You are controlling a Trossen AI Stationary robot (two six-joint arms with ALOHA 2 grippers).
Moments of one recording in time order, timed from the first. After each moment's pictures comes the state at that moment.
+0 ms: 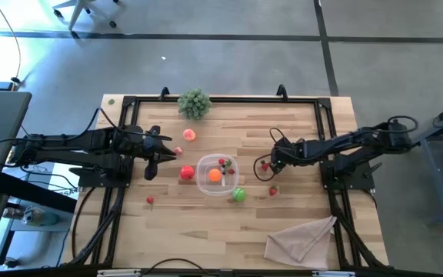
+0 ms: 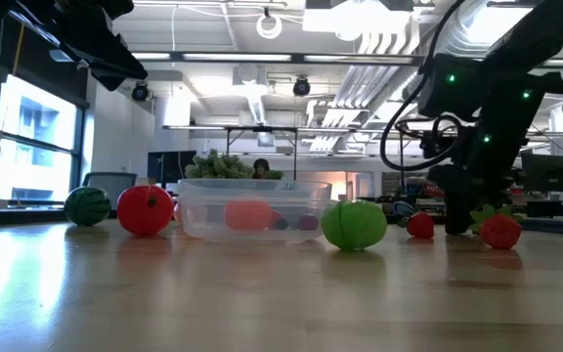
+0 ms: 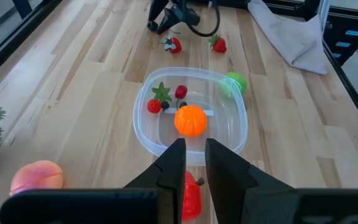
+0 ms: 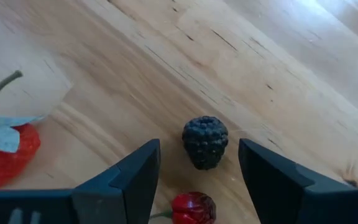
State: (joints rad) left arm 0.20 0.67 0.58 -0.47 0.06 -0.08; right arm -0.09 1.38 0.51 -0.43 0.41 0.76
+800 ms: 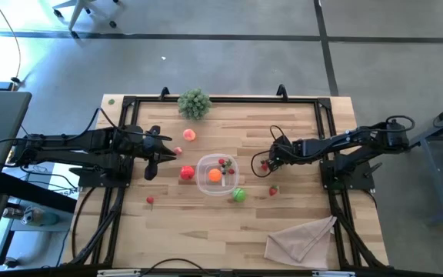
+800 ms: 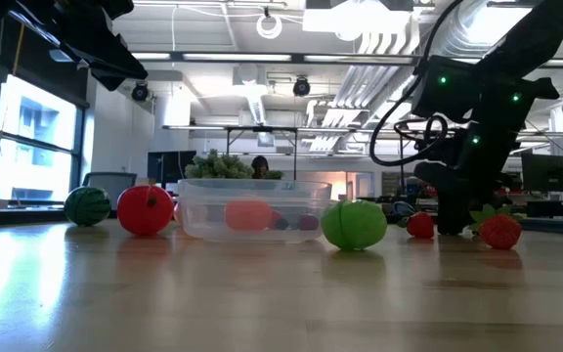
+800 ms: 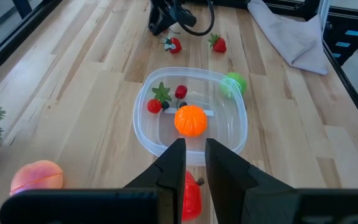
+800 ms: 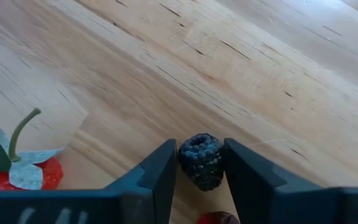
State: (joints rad) left arm 0.20 0.67 0.58 -0.47 0.06 -0.08; right arm -0.13 1.41 0.51 -0.35 0.36 0.82
